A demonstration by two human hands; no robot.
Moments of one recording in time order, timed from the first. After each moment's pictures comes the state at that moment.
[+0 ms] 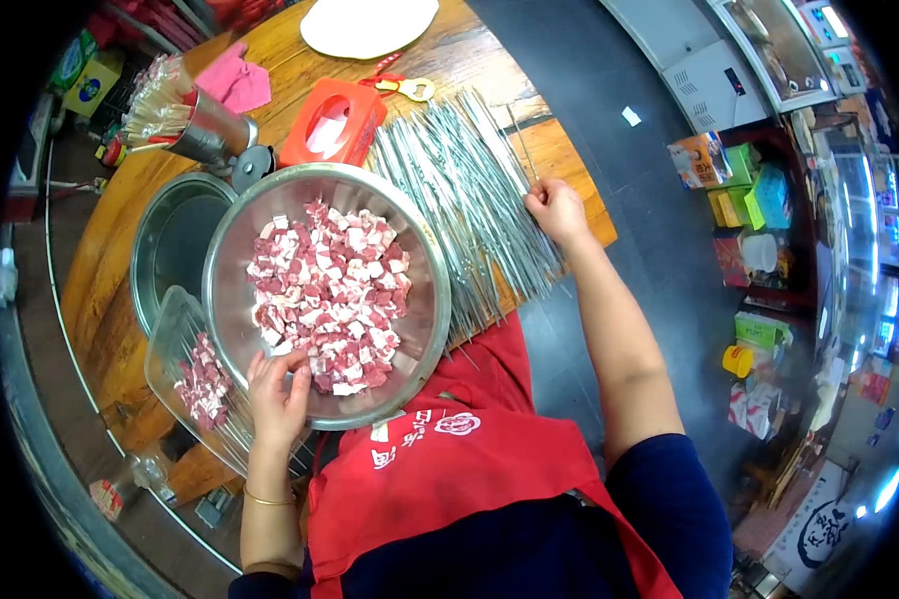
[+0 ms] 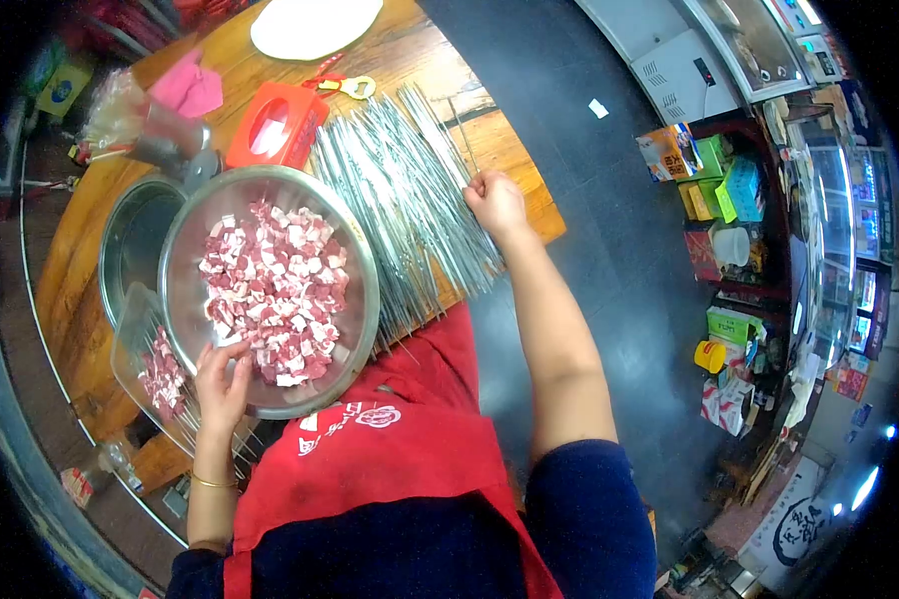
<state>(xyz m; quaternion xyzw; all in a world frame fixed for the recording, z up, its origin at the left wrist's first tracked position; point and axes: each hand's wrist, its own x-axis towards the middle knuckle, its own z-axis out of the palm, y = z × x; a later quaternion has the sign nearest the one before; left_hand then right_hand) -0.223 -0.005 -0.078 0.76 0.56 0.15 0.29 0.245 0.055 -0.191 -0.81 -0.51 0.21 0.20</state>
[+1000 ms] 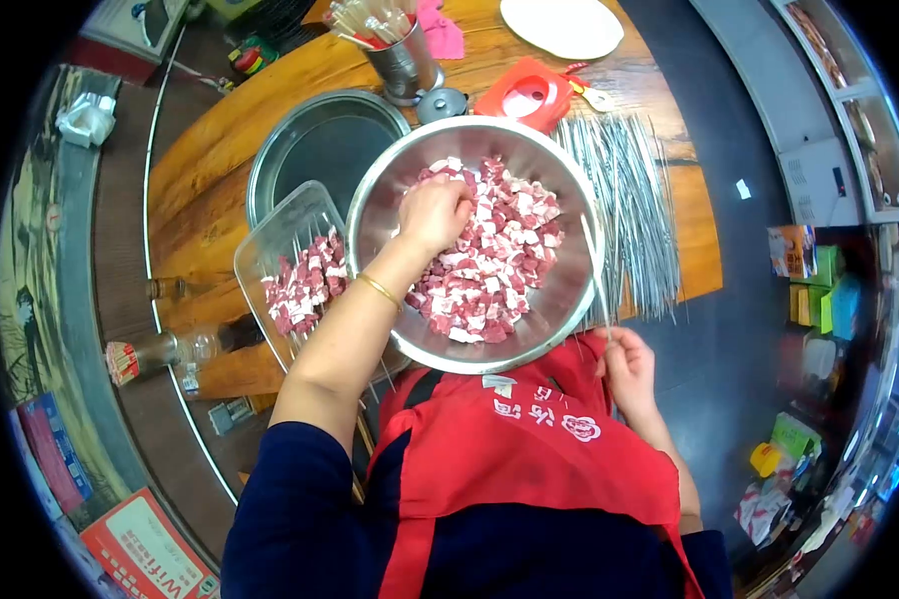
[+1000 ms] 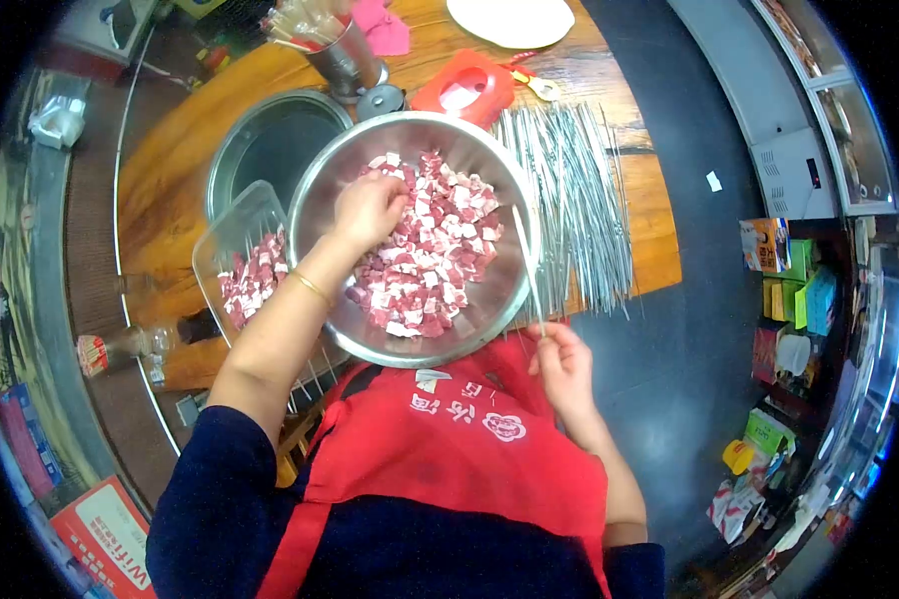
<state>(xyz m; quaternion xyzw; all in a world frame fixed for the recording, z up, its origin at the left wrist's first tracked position) -0.198 0.115 -0.140 0.80 0.55 0.13 0.19 0.077 -0.114 -0.098 -0.63 -0.31 0.58 0.42</state>
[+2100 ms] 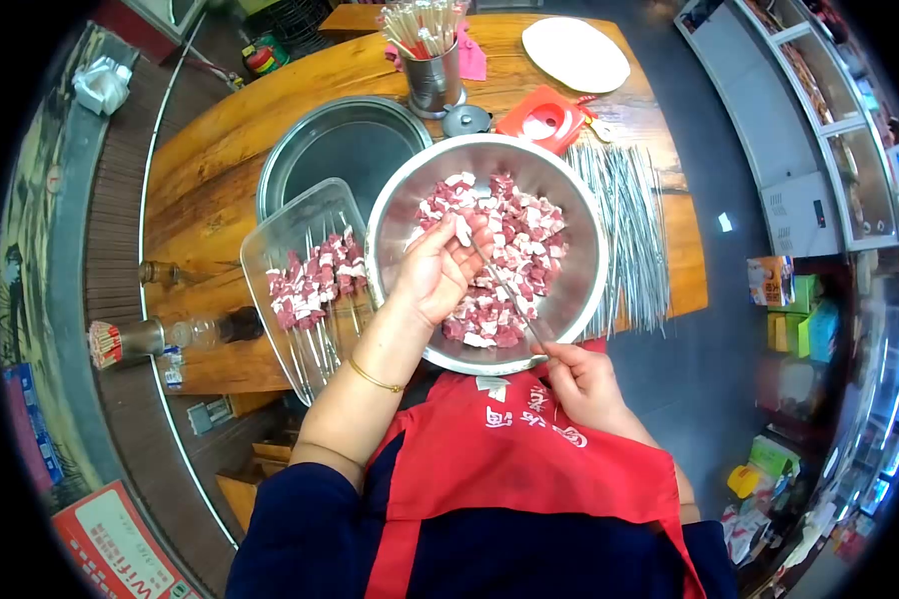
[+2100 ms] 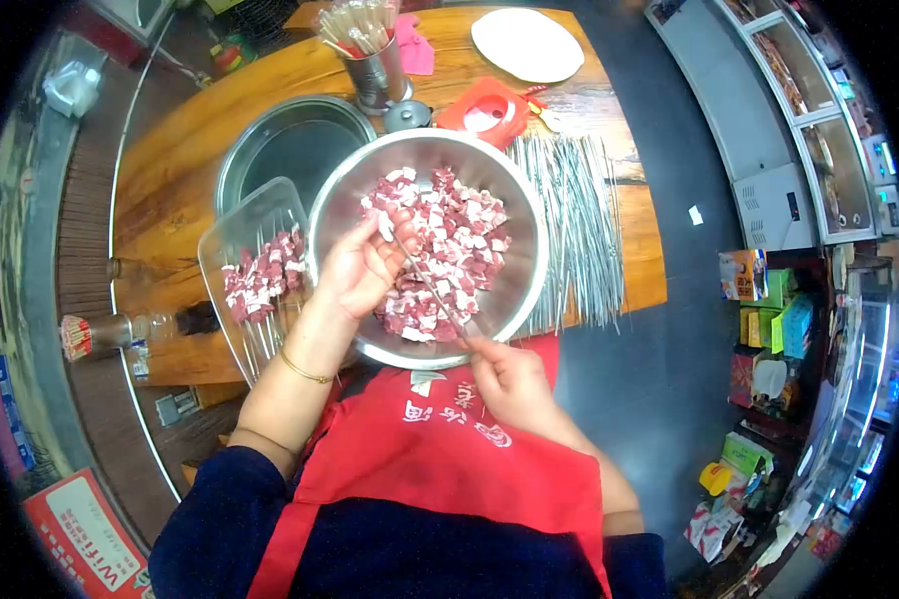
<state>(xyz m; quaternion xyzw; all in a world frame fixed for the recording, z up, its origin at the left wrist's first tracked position) -0.219 0.039 -0.080 0.02 0.31 0.51 0.80 -0.007 -0.094 -0.026 -0.59 -0.56 0.50 0.30</state>
